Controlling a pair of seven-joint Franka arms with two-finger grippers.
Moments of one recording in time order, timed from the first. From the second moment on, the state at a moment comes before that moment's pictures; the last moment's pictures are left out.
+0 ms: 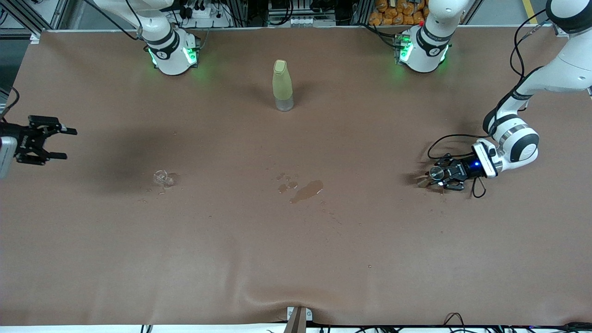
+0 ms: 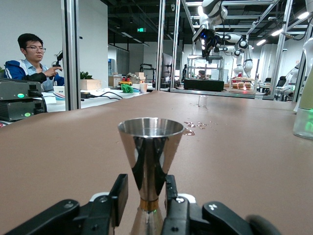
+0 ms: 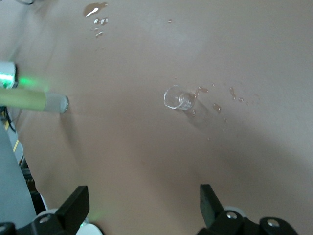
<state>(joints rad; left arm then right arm) 0.81 0.86 -0.45 -2.01 -1.17 1.87 2.68 0.10 0.29 -0.61 -1.68 0.53 1.42 -1.22</state>
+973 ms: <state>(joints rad) 0.81 0.86 -0.40 -2.01 -1.15 1.81 2.67 0.18 0.03 -0.37 -1.57 0.21 1.44 -0.43</state>
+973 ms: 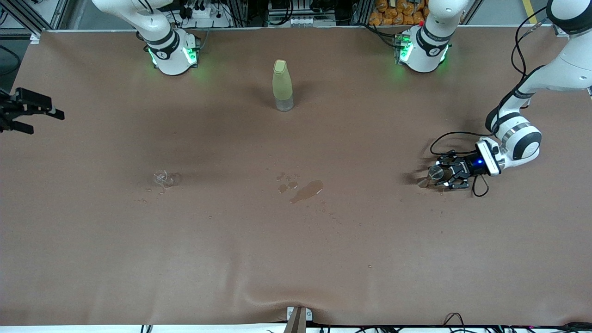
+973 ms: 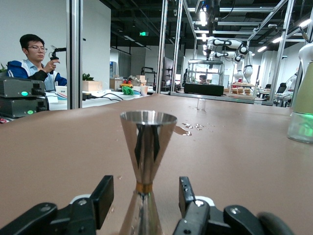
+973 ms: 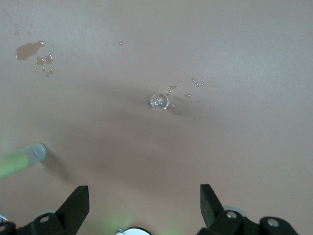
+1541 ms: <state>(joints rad) 0.82 0.86 -0.38 -1.94 -1.09 1.78 2.46 -0.05 -0.03 -0.05 -1.57 0.13 1.44 -0.24</state>
